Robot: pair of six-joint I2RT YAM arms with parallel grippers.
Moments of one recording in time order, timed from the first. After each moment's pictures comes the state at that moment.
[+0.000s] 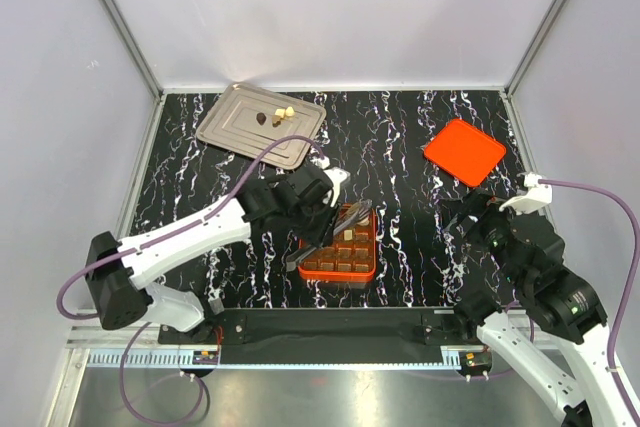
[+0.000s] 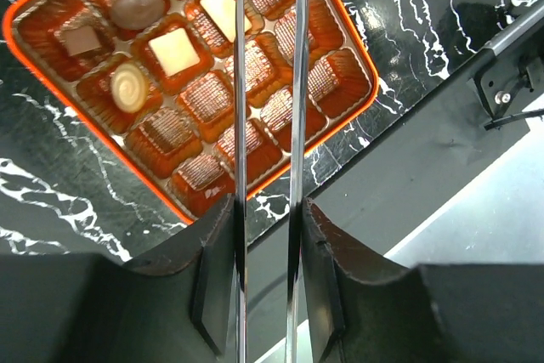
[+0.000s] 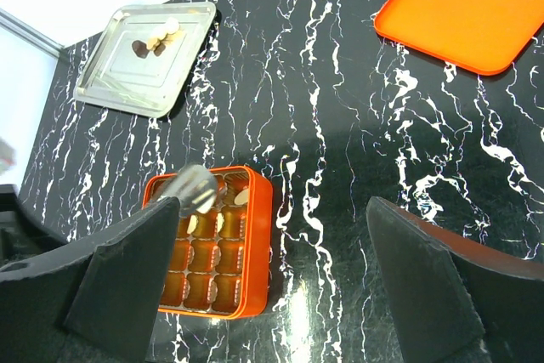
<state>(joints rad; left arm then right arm) -0.99 1.36 1.22 -0.83 0.06 -0.43 0.53 0.41 0.92 -0.81 0.36 0.58</state>
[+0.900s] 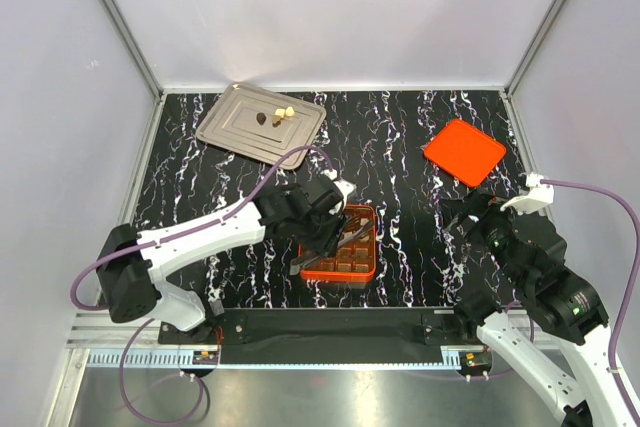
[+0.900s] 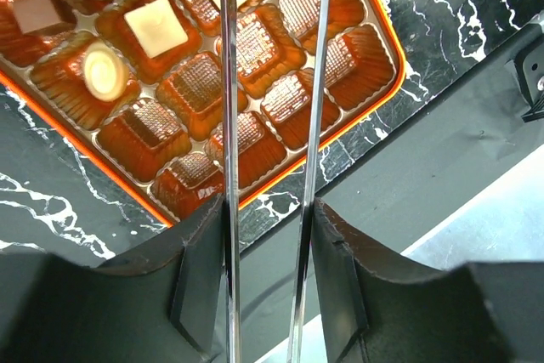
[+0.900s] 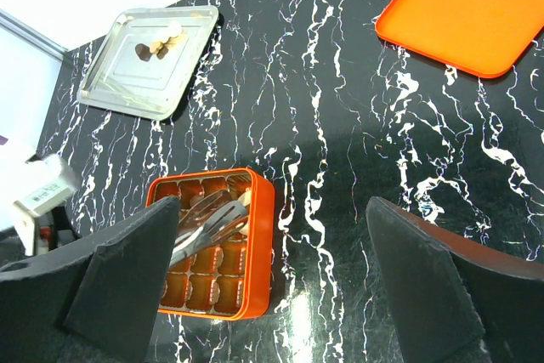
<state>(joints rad) -1.03 1.44 1.16 -0.78 0.05 -0.45 0.53 0.41 0.93 -0.81 0.36 0.58</state>
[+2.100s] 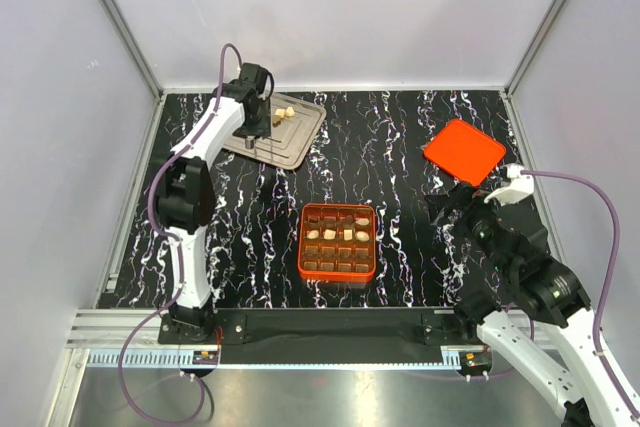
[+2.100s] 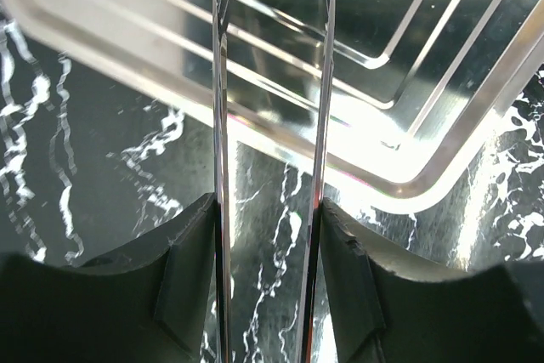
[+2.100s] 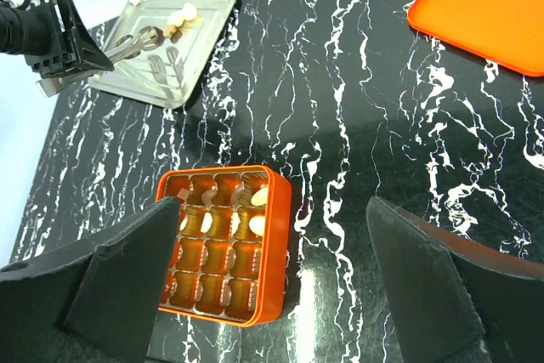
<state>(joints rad) -0.25 2.08 1.90 -0.86 -0.23 -0.25 0.53 0.46 0.87 -0.71 0.30 0.59</state>
